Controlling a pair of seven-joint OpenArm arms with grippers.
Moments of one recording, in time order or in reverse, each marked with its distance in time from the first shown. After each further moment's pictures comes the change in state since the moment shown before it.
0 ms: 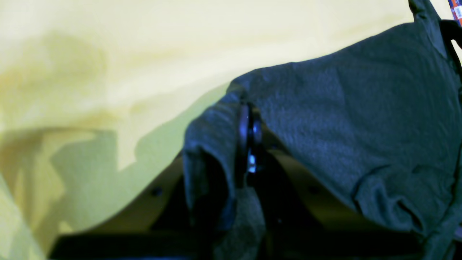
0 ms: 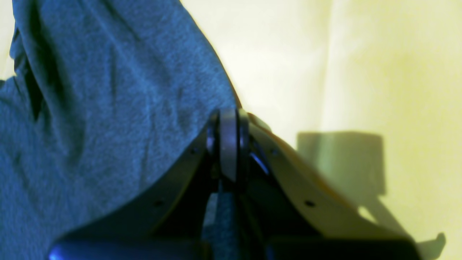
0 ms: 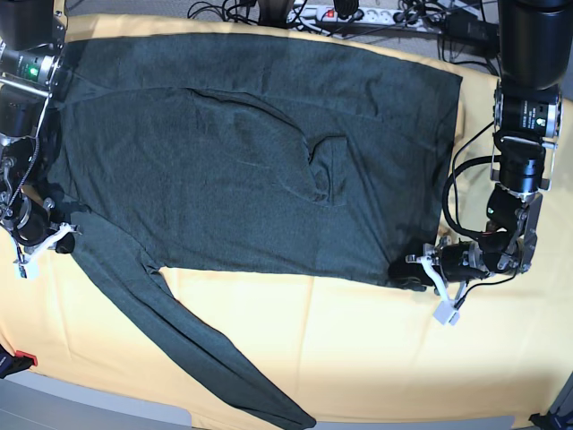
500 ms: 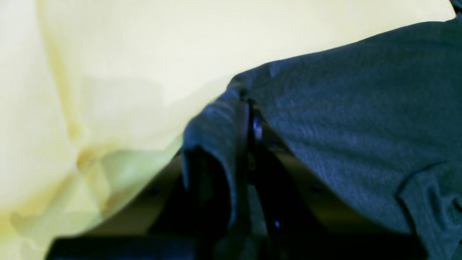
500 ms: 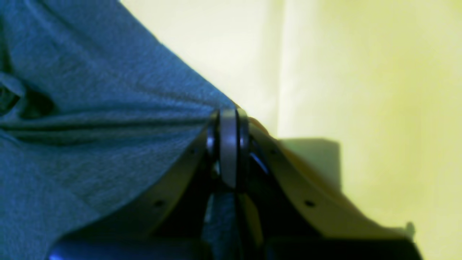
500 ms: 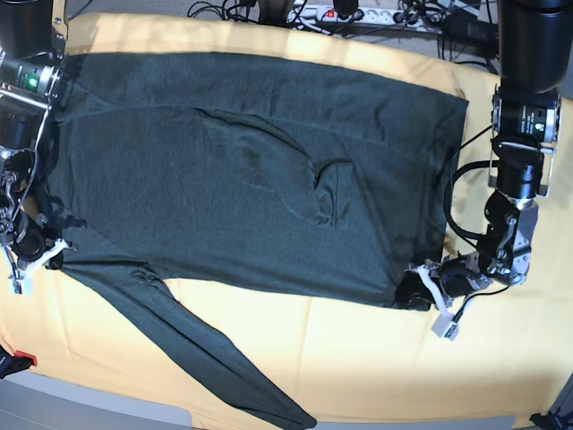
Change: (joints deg) left arm -1.4 1.2 0.0 0.0 19.1 -0.1 -17.1; right arm 3.7 -0.2 0.0 -0.1 -8.0 -4.3 3.7
